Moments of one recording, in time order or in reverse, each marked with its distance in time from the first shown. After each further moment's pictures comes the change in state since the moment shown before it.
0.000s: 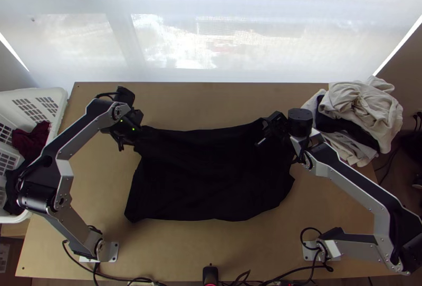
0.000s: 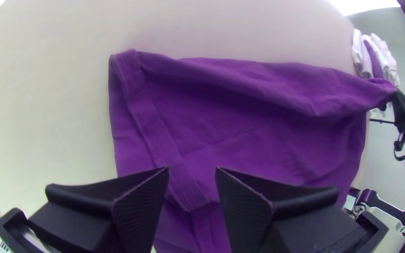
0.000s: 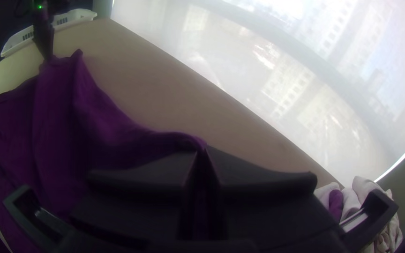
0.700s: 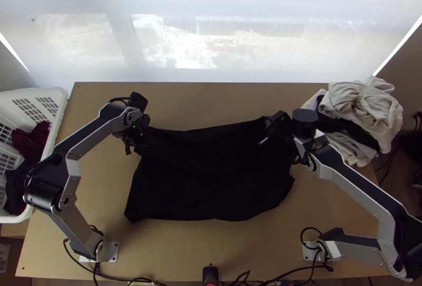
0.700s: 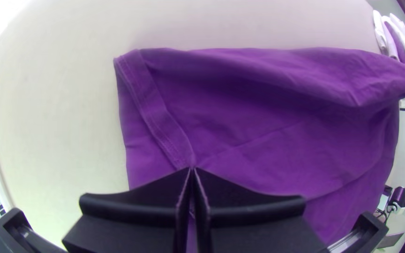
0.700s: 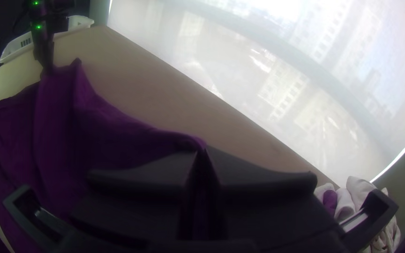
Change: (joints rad) left arm -0.078 0.028 -0.029 0.053 -0.206 0.008; right arm -0.006 -0.045 -0.011 0.002 0.004 0.011
